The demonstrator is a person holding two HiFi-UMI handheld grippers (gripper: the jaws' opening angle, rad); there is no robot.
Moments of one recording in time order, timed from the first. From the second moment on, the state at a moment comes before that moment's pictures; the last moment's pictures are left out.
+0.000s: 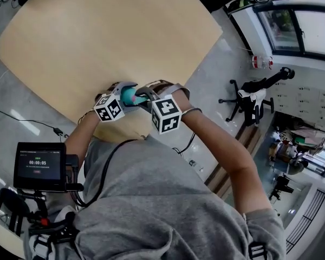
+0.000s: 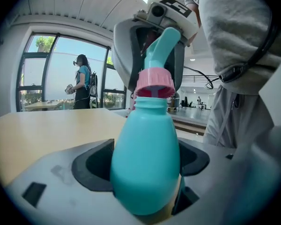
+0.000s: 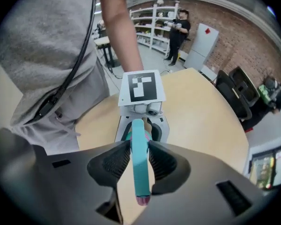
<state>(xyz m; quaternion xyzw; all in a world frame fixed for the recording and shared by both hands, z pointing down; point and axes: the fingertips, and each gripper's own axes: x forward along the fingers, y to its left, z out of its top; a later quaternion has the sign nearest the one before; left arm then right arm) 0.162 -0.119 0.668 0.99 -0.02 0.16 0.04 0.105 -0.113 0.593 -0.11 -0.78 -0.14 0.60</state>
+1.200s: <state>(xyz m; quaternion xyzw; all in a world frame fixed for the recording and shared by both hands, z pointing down) 0.168 -0.164 0.654 0.93 -0.34 0.15 0.09 0.126 -0.140 0.593 0.35 -0.73 0.33 0.48</state>
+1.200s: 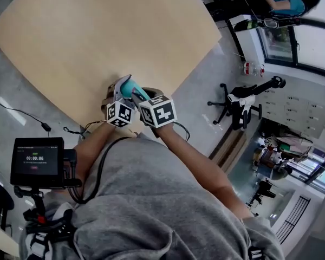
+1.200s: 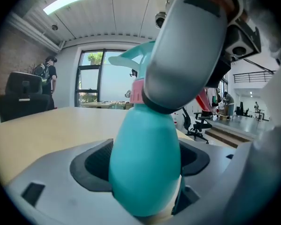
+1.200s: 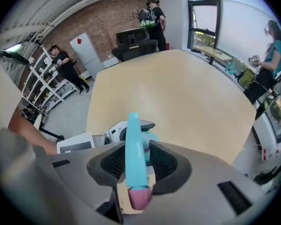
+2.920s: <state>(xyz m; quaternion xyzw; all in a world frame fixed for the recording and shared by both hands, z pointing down) 0.182 -0.143 0.656 0.96 -0.24 0.11 0.09 0.130 -0.130 0.596 0.32 -0.77 0.24 0.51</state>
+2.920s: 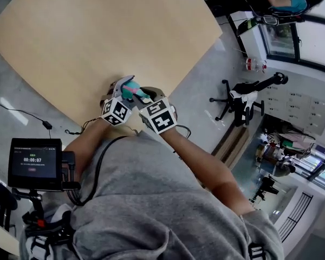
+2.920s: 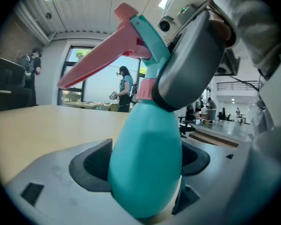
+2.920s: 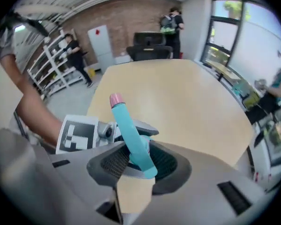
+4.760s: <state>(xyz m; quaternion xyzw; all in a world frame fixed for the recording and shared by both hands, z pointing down) 0.185 -0.117 0.674 0.98 0.03 0.15 0.09 0.129 -0.112 0.606 -0.38 -0.56 -0.38 0.63</state>
